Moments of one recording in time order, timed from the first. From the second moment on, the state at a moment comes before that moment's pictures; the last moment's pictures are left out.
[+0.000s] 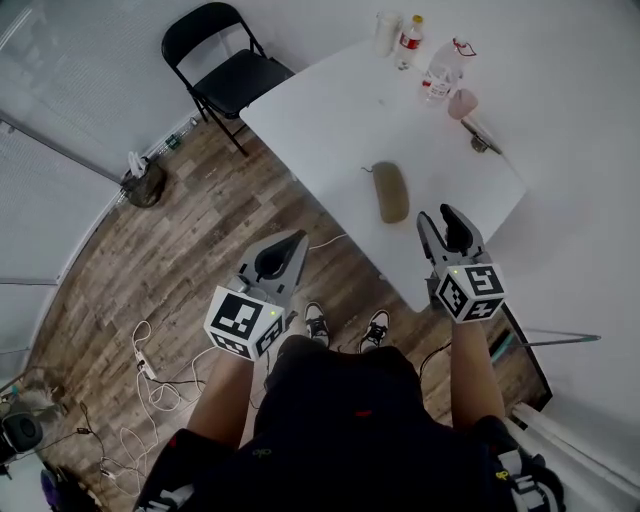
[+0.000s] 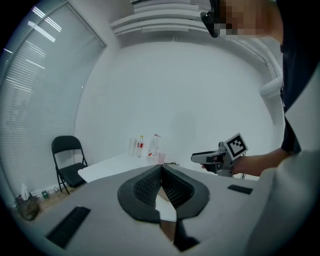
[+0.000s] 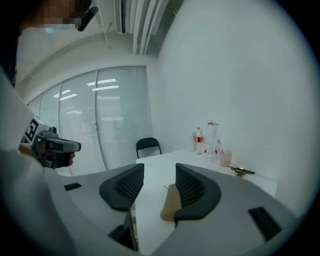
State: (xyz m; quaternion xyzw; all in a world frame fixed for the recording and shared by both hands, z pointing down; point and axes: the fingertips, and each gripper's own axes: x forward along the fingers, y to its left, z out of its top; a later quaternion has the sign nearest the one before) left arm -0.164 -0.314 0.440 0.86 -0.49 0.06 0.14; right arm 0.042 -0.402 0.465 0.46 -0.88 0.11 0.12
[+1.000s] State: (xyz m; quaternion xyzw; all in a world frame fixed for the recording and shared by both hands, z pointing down) left arm -0.186 -0.327 0.487 0.82 -0.54 0.08 0.19; right arm 0.003 -0.525 0.721 0.43 -0.76 0.28 0.39
